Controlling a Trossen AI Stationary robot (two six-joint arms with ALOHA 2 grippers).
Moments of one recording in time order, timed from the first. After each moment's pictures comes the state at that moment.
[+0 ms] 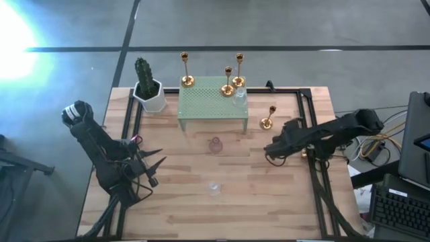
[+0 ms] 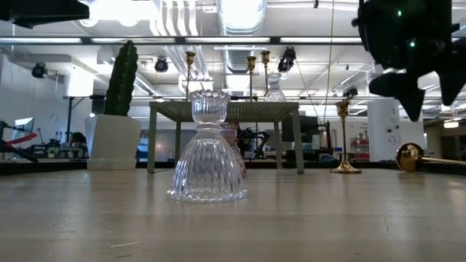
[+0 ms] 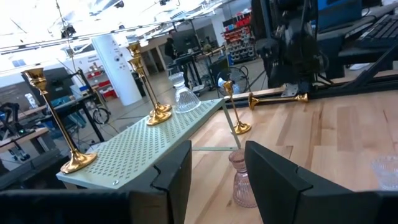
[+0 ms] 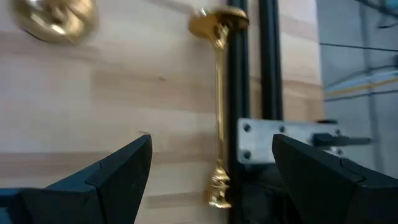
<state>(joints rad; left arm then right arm) -1.02 1.21 0.73 -1.15 -1.57 -1.39 0.17 1.40 0.91 -1.56 0.40 1.74</state>
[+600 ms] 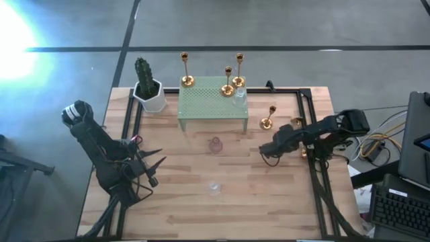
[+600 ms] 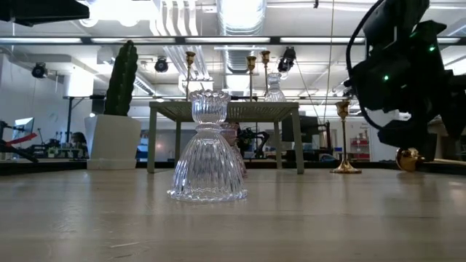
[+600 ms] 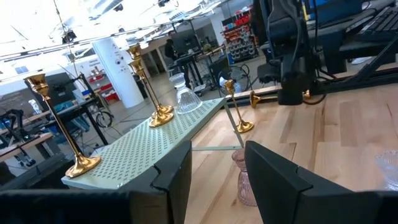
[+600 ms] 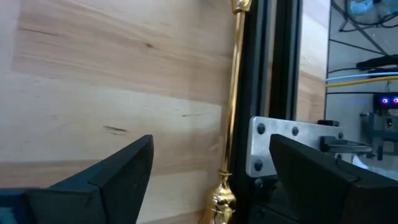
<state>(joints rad) -1.02 1.21 0.73 -1.15 -1.57 -1.36 0.05 1.56 0.74 -1.32 0.36 1.54</state>
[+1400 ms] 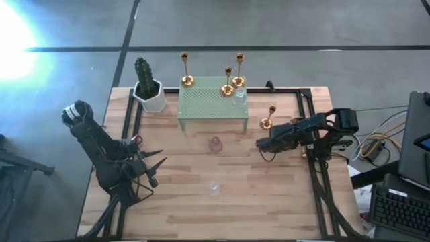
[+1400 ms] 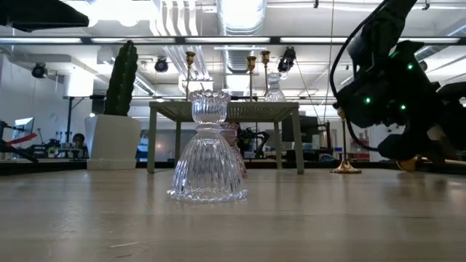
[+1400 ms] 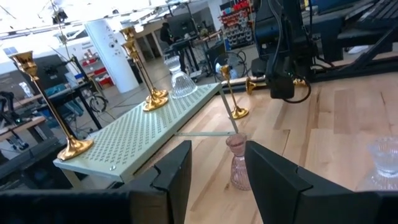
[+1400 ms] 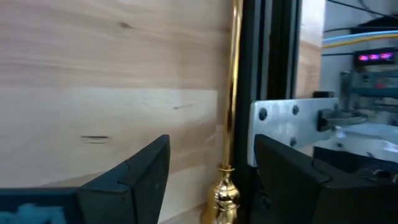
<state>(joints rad) -1.02 1.21 0.73 -1.13 -1.50 -1.37 -0.08 1.67 0.75 -1.30 0.28 1.51</state>
